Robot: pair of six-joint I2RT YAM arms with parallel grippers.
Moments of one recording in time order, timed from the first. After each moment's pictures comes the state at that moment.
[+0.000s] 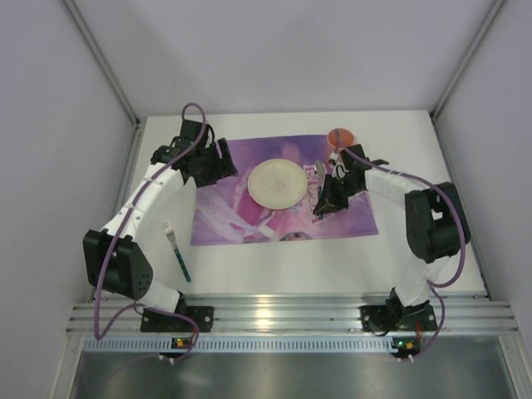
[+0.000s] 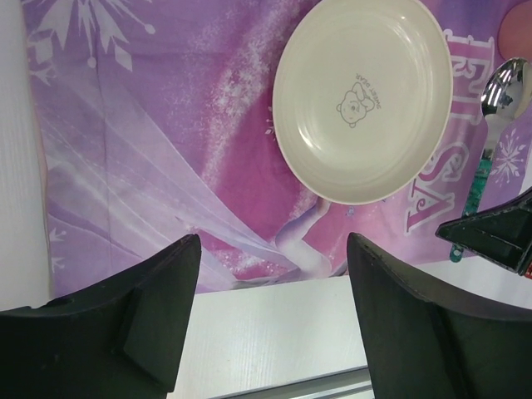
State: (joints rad) left arm -0.28 1.51 1.39 -0.76 0.07 -0.56; right arm 0.31 1.77 1.15 -0.56 -0.53 0.46
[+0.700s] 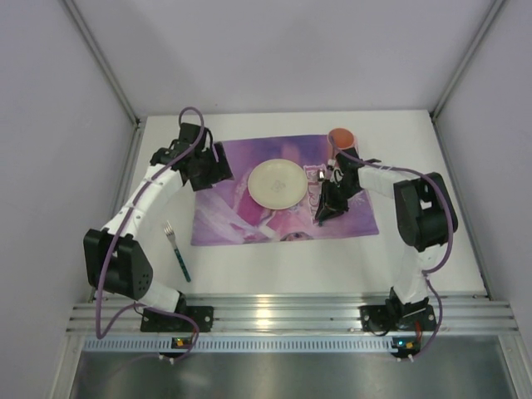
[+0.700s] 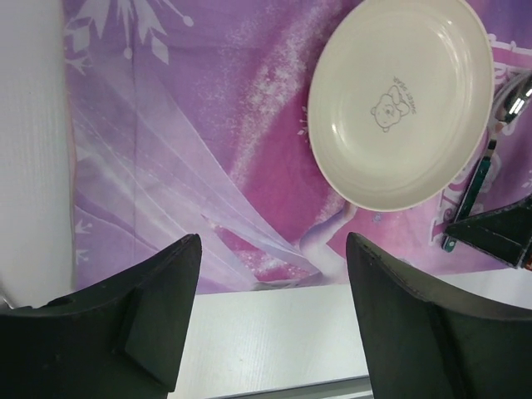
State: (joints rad) left arm -0.27 1.51 1.36 -0.76 0.03 -0.57; right arm 0.30 1.91 1.21 -0.61 -0.46 0.41
